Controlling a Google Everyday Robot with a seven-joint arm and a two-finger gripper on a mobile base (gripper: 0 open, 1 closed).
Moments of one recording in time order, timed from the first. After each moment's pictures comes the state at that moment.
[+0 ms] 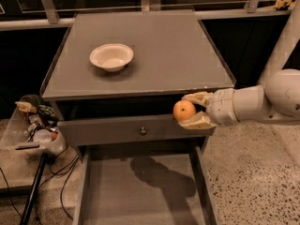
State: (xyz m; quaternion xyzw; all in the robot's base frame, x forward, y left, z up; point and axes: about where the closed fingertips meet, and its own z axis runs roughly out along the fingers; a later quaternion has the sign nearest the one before) arm 0.533 -0.133 0.787 -0.61 0.65 0.13 0.44
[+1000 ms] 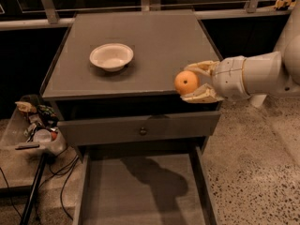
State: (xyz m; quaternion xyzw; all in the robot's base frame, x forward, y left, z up) arm 0.545 -0.128 0.881 -0.63 0.61 0.07 0.48
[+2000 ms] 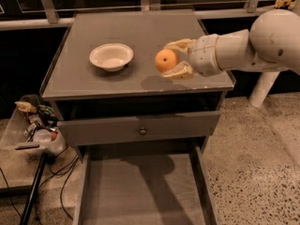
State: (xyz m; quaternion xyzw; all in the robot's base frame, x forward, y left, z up) arm 0.614 -0.084 0.907 -0.64 0.57 0.06 0.51
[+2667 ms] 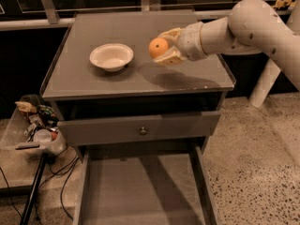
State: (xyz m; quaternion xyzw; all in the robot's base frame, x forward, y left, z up) arm 0.689 -0.068 0.904 -0.61 0.60 0.09 0.51
